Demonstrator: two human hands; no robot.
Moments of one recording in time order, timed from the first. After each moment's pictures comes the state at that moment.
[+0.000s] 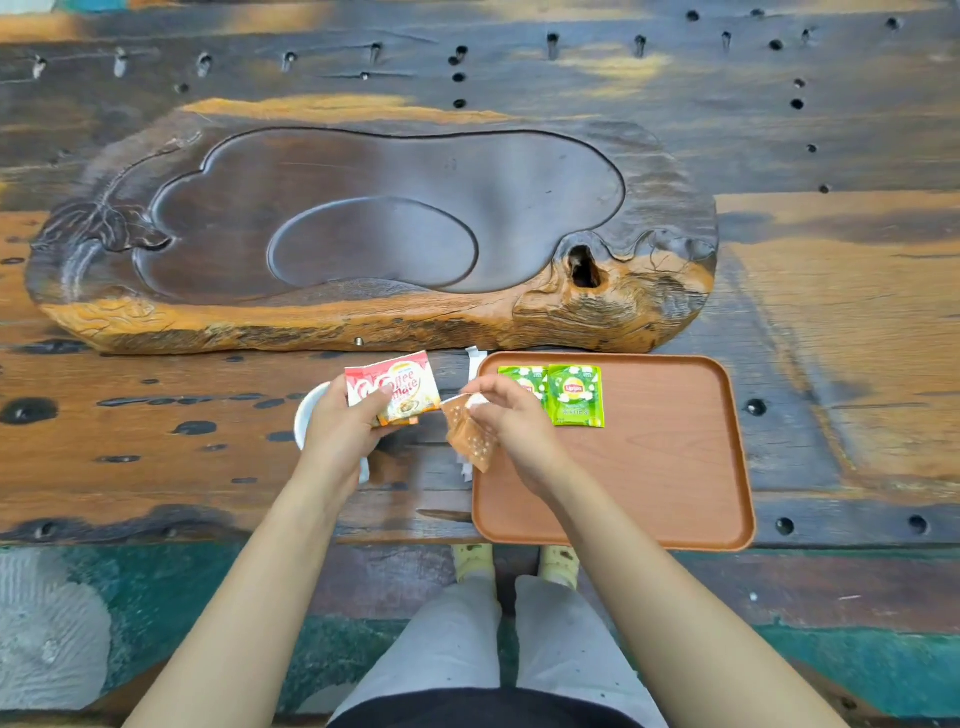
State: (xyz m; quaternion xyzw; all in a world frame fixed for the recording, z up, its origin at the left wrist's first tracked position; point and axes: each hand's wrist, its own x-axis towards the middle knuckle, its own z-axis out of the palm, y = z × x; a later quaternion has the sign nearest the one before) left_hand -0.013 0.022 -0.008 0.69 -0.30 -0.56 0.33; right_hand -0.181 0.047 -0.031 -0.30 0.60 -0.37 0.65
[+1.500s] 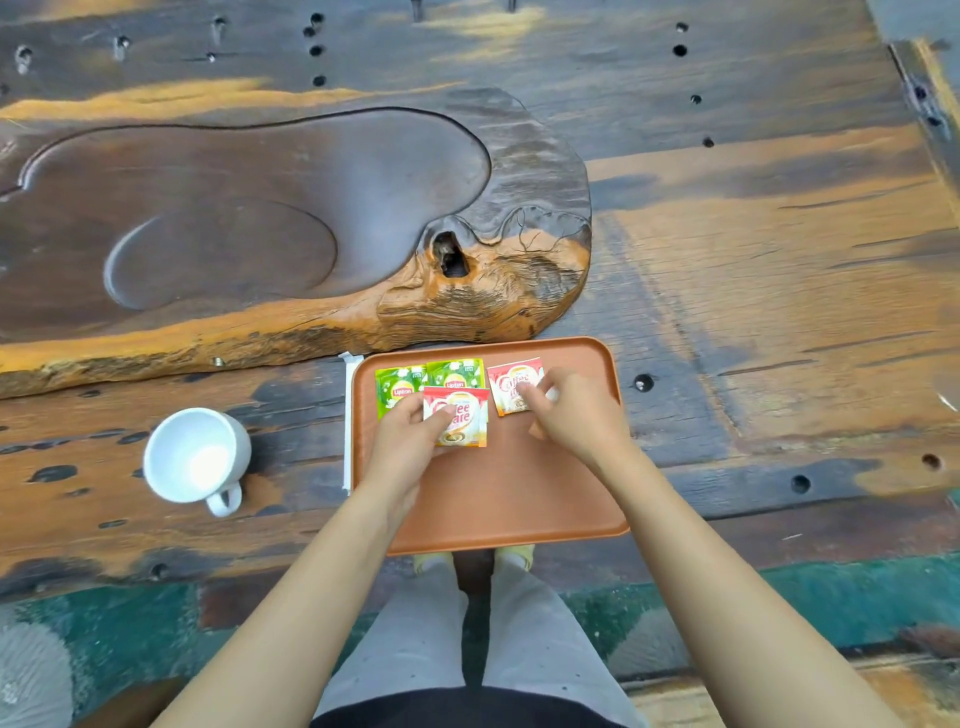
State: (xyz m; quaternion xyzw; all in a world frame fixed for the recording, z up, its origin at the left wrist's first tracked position) left_hand -0.190 0.051 -0.039 0.67 -0.32 -0.63 0.22; right_hand -0.367 0.067 -0.050 -0.45 0.79 -0.09 0.42
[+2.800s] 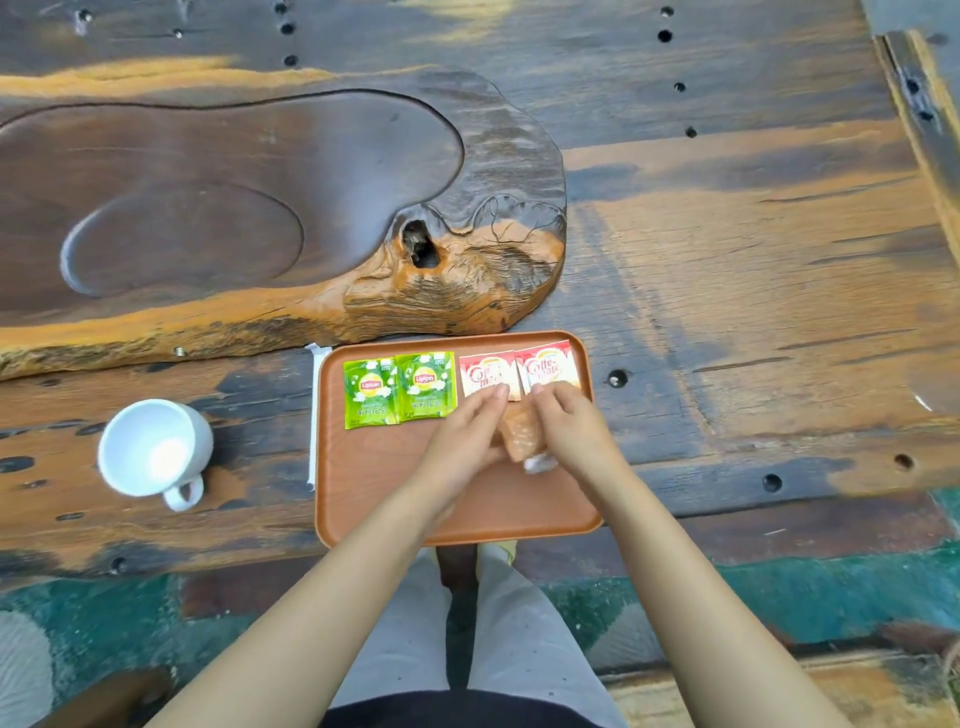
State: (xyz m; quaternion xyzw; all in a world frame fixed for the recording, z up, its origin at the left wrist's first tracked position) left_hand -0.259 0.075 -0.034 0.56 -0.32 -0.74 0.19; right_hand -0.380 0.095 -0.041 -0.32 0.76 -0.25 0.50
